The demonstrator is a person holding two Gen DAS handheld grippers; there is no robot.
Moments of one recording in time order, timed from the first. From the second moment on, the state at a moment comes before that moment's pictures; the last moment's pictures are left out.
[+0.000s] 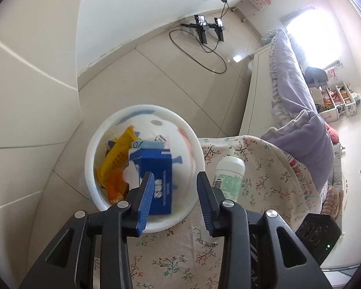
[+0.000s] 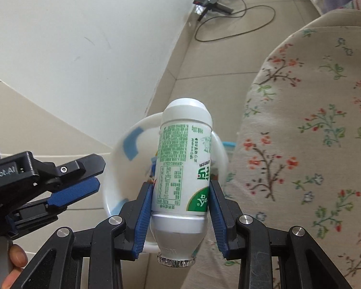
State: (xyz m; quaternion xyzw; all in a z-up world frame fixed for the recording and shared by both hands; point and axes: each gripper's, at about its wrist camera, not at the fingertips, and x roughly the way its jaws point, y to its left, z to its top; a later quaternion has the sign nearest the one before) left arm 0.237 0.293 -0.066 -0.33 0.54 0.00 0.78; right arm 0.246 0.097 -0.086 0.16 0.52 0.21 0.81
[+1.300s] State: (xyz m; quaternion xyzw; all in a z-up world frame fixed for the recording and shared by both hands) left arm 0.007 0.171 0.066 -0.03 0.40 0.06 0.91; right arm 0.064 0.016 0.017 0.07 0.43 0.21 0.88
